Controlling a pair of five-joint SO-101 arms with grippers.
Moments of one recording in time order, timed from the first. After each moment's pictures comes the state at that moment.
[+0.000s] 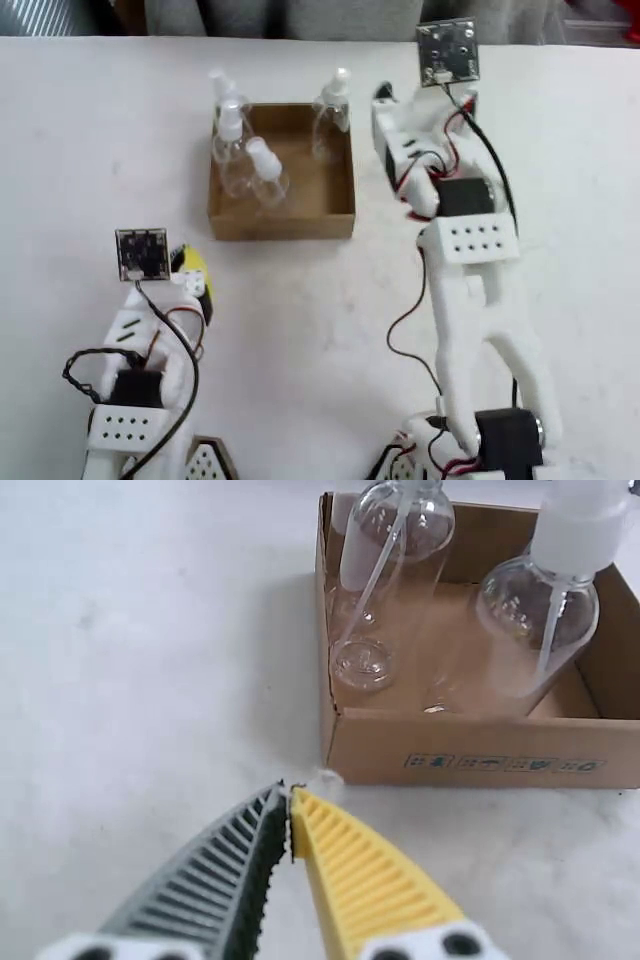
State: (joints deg) left arm -2.5 -84.3 97.7 26.4 8.1; right arm -8.2 -18.5 16.2 36.7 4.3
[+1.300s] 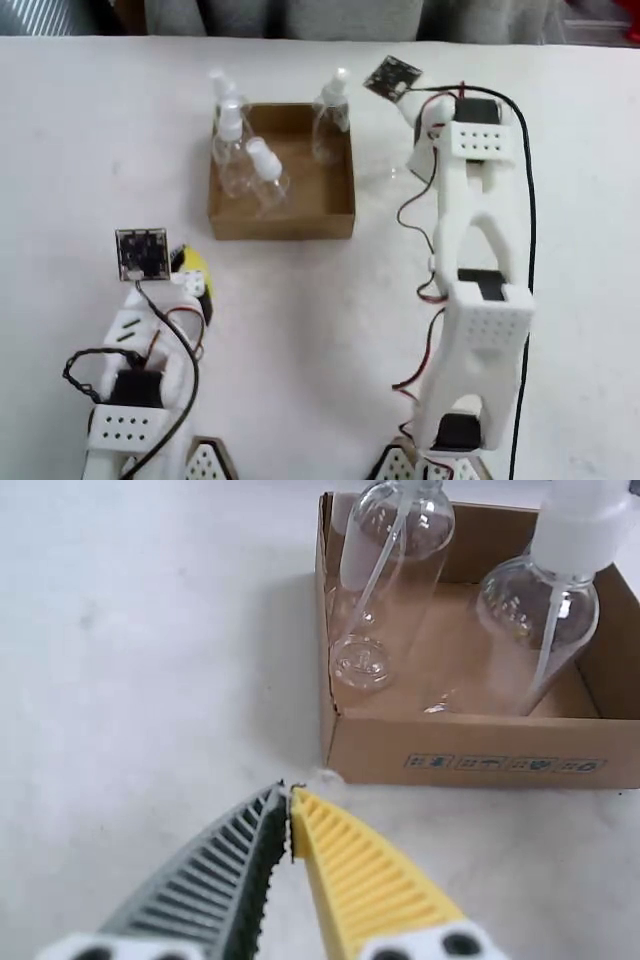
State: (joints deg) left arm -2.5 -84.3 97.7 26.4 8.1; right arm -0.7 36.3 -39.6 80.7 57.3
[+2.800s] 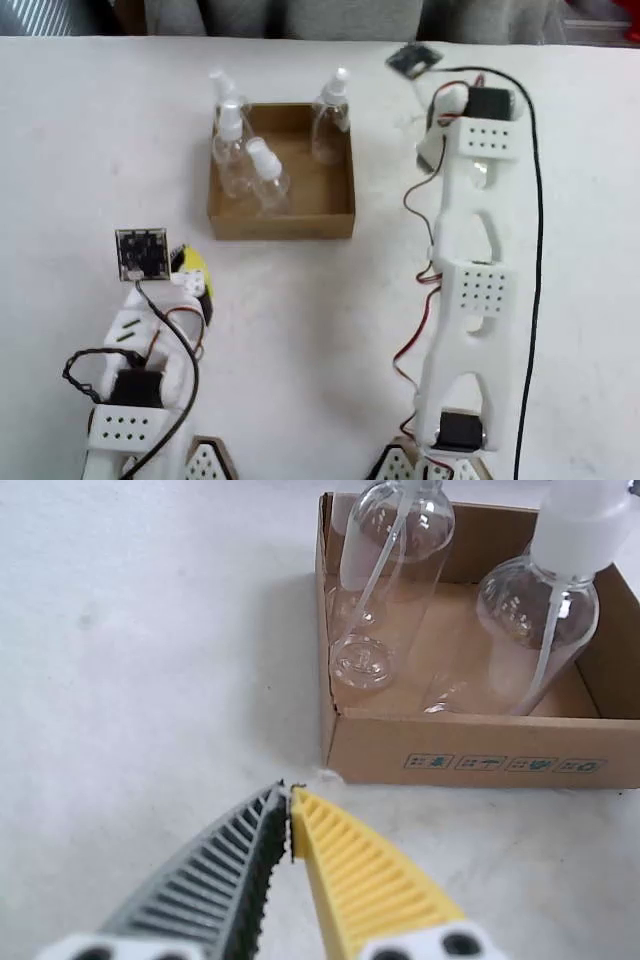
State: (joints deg) left arm -2.5 -84.3 97.7 26.4 8.1; right arm 3.0 53.5 -77.0 98.4 41.5
